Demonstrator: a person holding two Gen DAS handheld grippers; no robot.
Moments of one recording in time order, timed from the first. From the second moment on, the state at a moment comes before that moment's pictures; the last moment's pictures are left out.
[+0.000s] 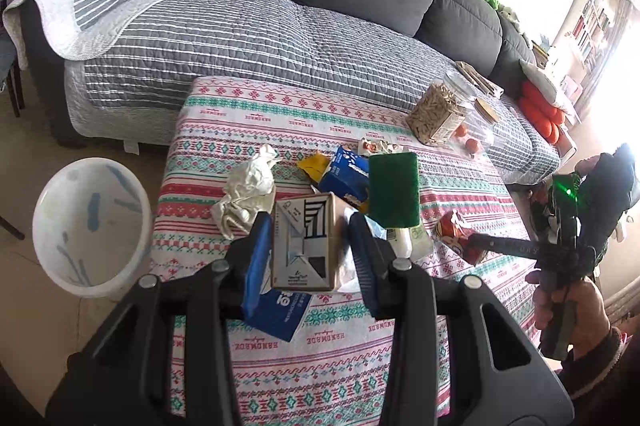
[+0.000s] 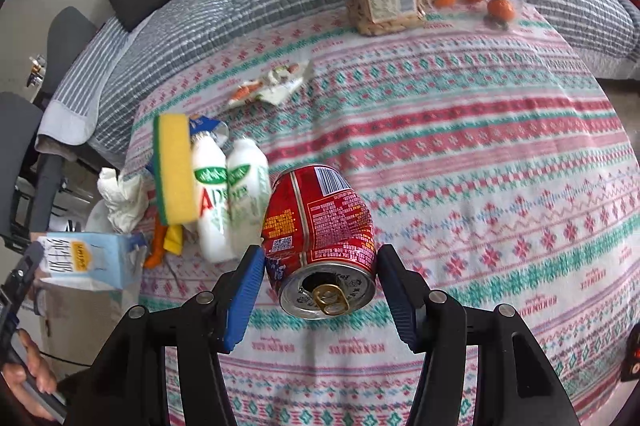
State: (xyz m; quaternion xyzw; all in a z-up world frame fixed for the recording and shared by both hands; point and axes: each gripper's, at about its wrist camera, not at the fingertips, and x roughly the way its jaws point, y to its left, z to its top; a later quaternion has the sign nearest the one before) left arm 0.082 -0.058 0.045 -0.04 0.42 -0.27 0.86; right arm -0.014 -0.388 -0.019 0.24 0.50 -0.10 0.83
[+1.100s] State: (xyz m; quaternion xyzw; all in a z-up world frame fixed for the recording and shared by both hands) left arm 0.146 0.101 0.020 -0.03 0.42 -0.04 0.91; right arm 0.075 -0.207 0.029 0.19 0.45 0.08 0.87
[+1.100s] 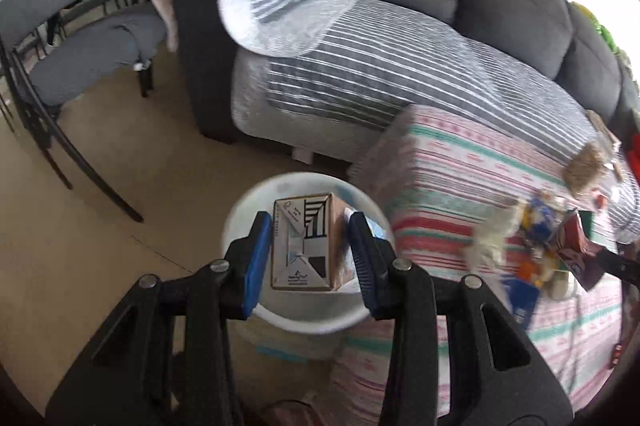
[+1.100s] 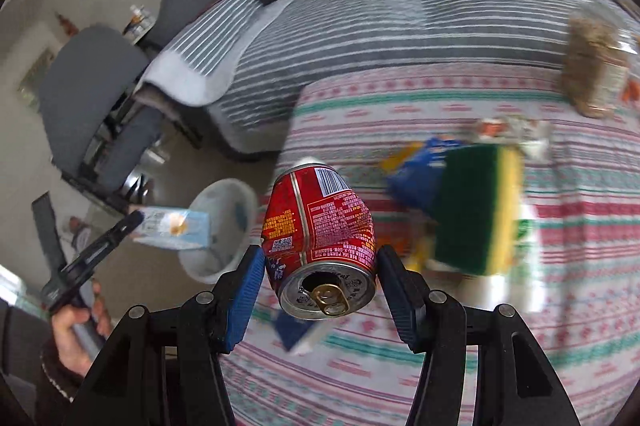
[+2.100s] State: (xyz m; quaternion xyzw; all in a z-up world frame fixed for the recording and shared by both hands) left arm 0.139 0.160 -0.025 -0.03 0.50 0.07 0.86; right arm 0.126 -0.106 -0.008 0.15 0.49 0.14 0.85
